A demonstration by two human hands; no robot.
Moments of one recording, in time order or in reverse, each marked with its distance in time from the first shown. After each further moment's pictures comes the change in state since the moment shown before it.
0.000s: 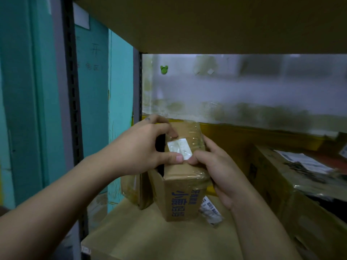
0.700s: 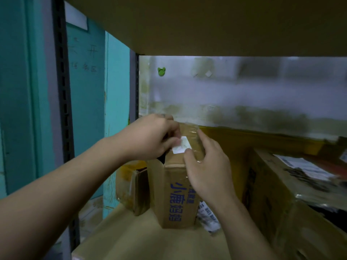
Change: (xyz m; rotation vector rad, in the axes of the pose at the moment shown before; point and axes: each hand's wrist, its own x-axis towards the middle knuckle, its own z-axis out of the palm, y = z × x) left_hand 0.051 -0.009 0.007 0.181 0.027 0.231; right_hand 0.014 0.011 0.010 -0.664 0.424 -0.223
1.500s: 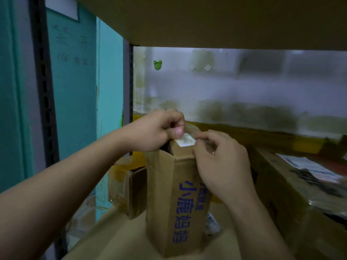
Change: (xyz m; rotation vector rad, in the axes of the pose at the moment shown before) left_hand 0.022 -0.011 0.015 -0.424 -0.045 0.010; right_hand 0.010 -0.005 -0.017 -0.136 0.079 -0.050
